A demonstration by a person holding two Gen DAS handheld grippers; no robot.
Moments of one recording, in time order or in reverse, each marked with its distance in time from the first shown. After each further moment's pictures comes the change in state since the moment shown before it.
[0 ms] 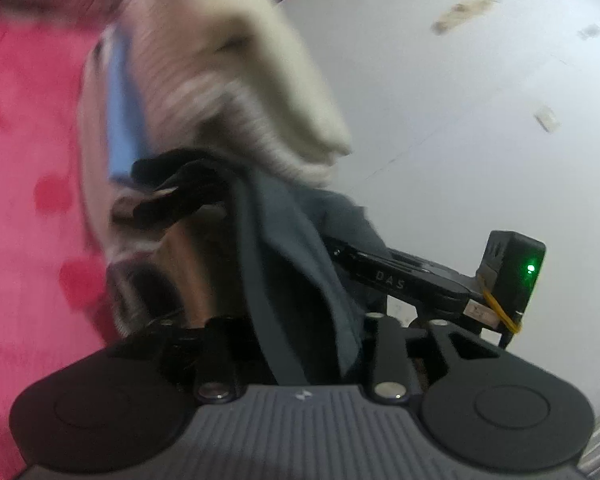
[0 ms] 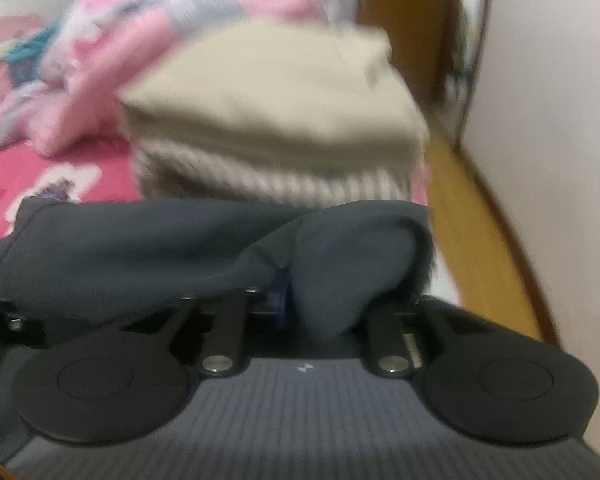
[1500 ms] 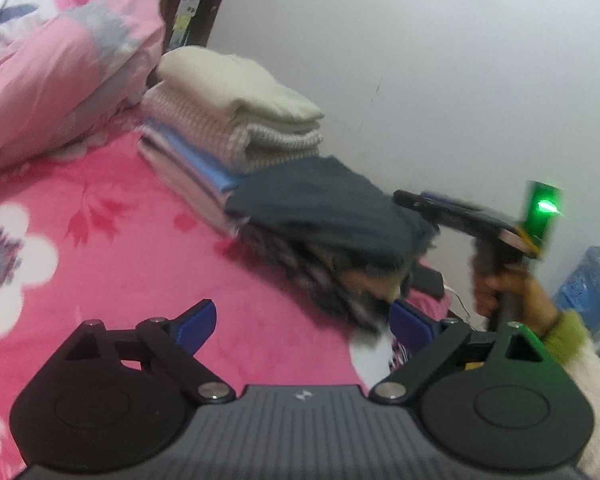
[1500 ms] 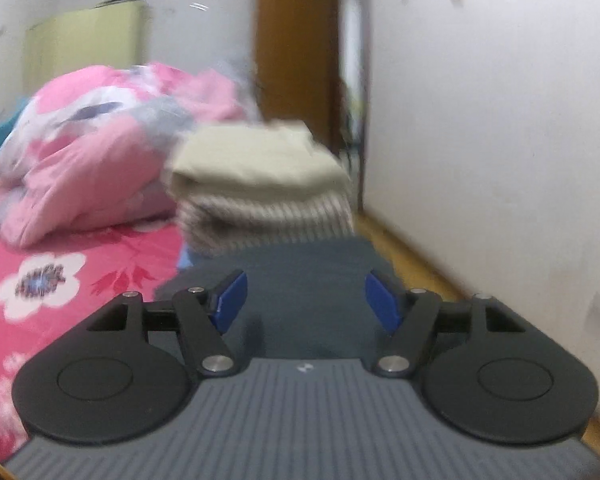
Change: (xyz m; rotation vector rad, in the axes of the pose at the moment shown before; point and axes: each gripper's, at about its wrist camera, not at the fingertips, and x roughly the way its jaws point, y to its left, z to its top) left arm -0.243 -0.049 -0.087 0.527 0.076 0.247; right arm -0.133 0.094 -0.129 0.350 -0.347 -0.215
